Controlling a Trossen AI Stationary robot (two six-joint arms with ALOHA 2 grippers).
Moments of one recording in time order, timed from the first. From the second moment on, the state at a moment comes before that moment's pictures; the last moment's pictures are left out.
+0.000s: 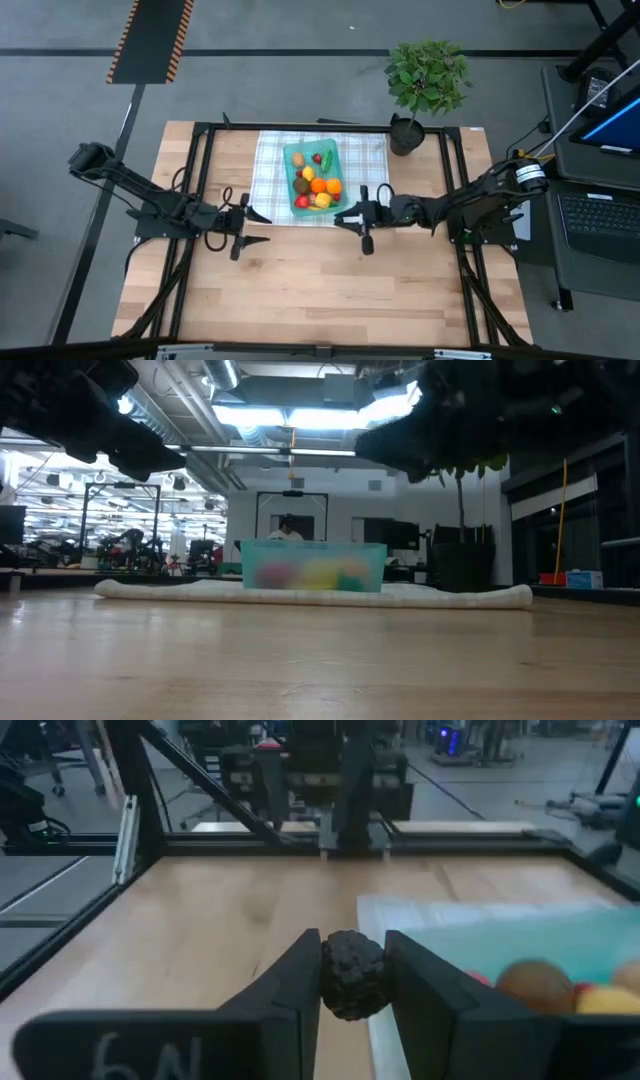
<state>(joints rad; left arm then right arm) -0.38 0.80 0.19 0.34 -0.34 -0.15 0.13 1.54 0.50 0.92 0.11 0.02</state>
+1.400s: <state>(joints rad) -0.18 0.81 0.19 0.35 -0.48 -0.16 0.00 1.54 0.63 0.77 0.42 0.04</state>
